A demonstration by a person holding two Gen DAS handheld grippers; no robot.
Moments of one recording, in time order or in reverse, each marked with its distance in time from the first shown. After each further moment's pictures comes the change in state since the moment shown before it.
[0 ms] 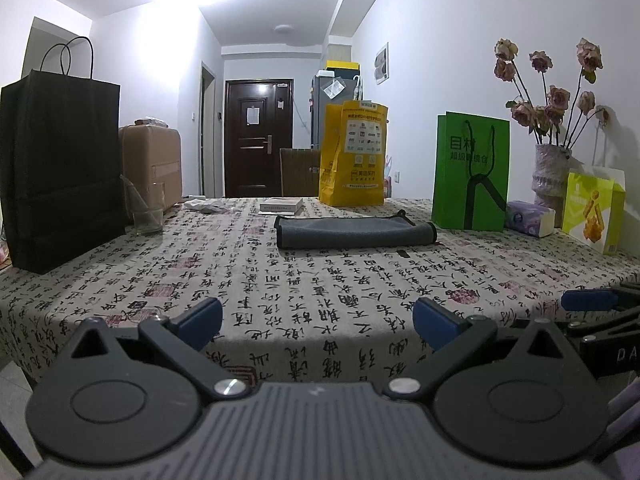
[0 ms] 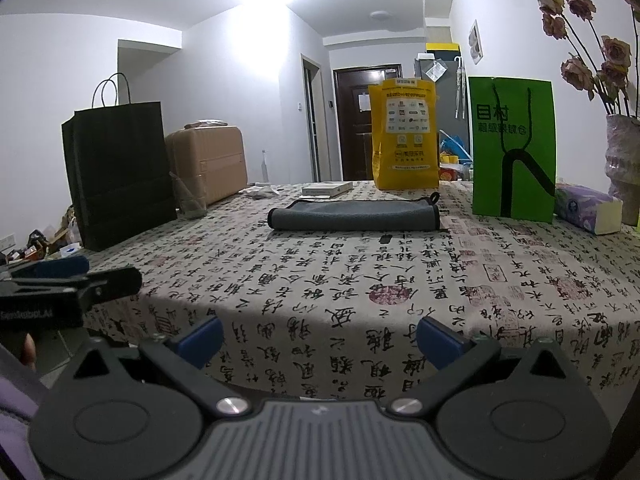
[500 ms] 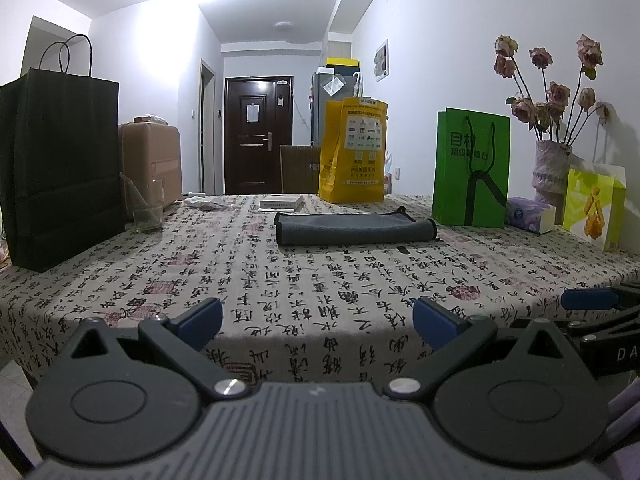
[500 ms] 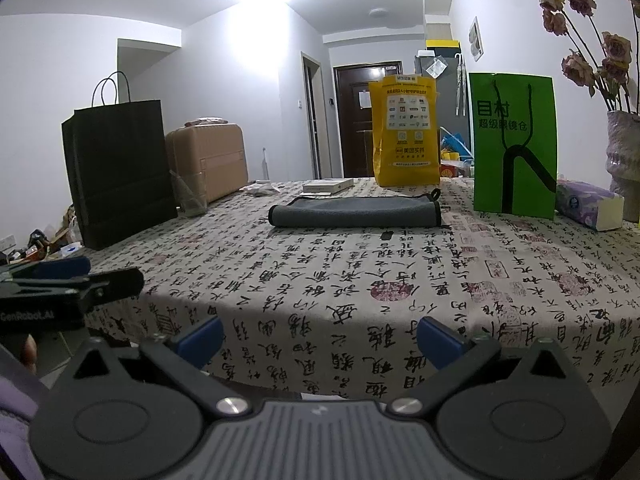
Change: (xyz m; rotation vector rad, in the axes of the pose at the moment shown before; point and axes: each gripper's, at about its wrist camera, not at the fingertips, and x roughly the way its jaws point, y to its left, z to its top) left arm 0.002 0.001 -0.005 0.002 0.010 0.001; right arm 0.001 0.000 -0.002 0.004 0.007 0.002
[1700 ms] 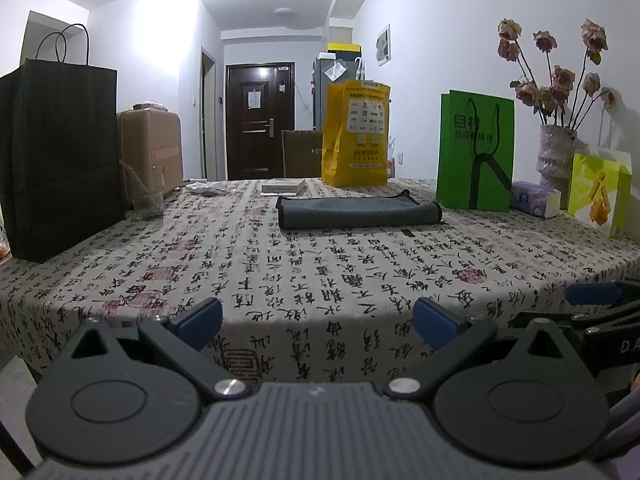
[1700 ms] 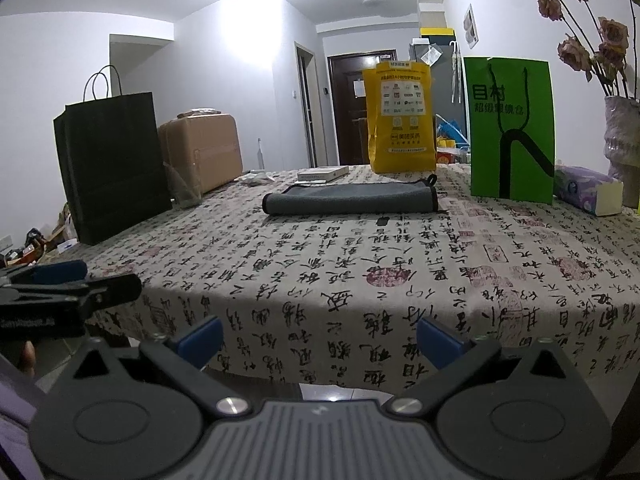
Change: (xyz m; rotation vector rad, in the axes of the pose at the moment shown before) left arm 0.009 -0.001 -0.003 0.011 0.055 0.013; right arm 0.008 -0.004 -0.004 0.024 0.040 -0.005
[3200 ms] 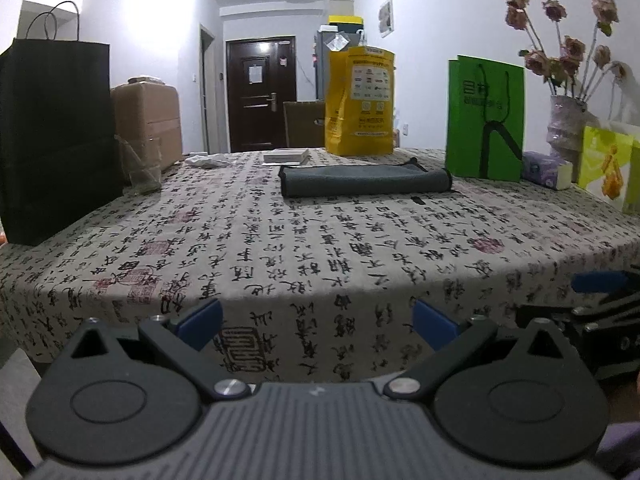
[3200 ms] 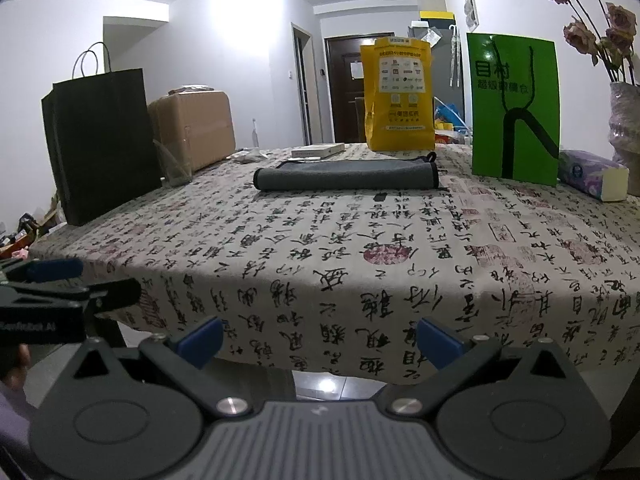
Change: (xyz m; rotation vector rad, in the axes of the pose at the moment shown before) left arm 0.029 -0.001 -0.007 0.009 0.086 0.022; right arm 0.027 -0.001 -0.008 -0.002 0.059 -0.019
